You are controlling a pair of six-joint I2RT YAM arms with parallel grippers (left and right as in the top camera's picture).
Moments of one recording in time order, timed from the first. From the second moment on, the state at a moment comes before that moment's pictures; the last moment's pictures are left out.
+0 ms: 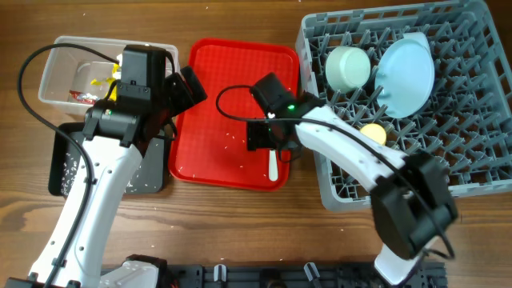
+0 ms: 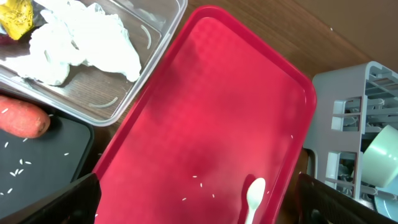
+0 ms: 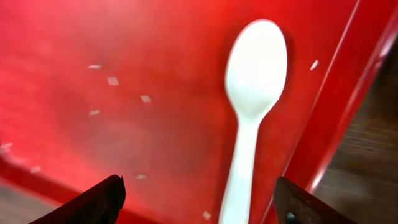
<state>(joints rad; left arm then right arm) -0.20 1.38 1.28 -0.80 -0.03 -0.65 0.64 1.90 1.33 -0.77 -0.12 0.58</state>
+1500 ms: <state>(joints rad) -0.20 1.38 1.28 -0.80 -0.03 -0.65 0.64 2.02 1.33 -0.67 0.02 0.77</state>
